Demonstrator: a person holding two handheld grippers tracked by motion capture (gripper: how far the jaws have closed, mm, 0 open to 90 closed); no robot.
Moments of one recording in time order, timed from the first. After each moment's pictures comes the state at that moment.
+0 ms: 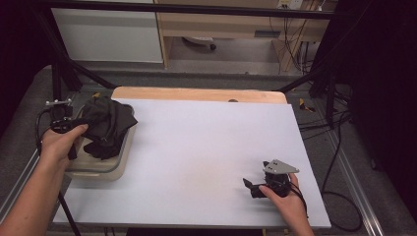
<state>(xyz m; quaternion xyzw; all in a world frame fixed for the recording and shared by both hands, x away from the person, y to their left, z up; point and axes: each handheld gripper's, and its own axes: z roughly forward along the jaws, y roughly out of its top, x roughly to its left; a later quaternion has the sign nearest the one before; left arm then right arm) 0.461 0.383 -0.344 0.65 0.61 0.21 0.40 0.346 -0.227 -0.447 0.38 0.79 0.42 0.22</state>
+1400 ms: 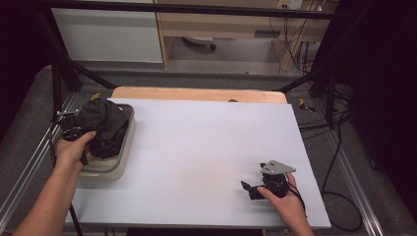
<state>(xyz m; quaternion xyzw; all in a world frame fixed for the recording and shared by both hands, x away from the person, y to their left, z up) 0.473 0.390 -0.396 0.60 0.67 0.15 0.40 0.347 -0.222 -0.450 0.37 0.81 0.41 0.20</state>
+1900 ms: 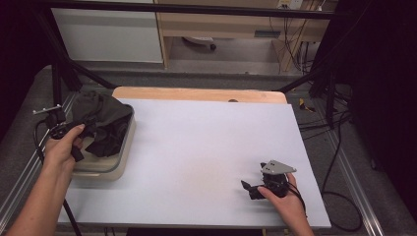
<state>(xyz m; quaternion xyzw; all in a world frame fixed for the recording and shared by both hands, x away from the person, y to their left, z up) 0.459 0.406 -0.367 0.54 0.65 0.13 0.52 0.347 -0.223 -0.449 0.37 0.81 0.41 0.20</state>
